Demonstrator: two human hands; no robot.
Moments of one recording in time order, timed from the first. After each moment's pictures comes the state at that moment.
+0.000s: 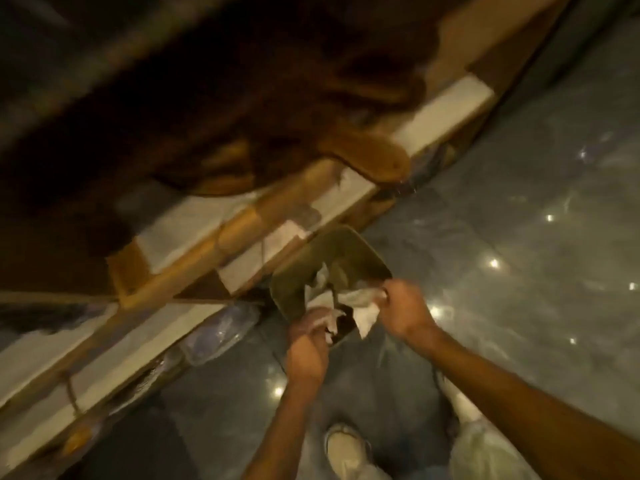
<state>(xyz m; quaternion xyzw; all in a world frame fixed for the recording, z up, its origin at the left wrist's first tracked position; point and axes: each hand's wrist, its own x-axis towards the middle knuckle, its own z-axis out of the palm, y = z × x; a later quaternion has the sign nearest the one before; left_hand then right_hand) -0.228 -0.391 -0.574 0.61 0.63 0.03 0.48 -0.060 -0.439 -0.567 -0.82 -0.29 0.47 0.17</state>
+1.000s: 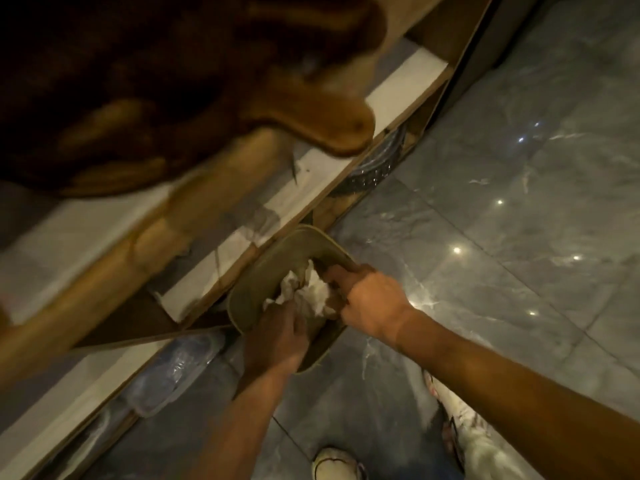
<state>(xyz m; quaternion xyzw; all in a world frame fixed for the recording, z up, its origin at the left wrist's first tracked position) -0.205 -0.346 -0.614 0.80 0.50 -0.17 0.30 -0.050 -0.415 -0.587 -0.79 -0.49 0.36 0.04</state>
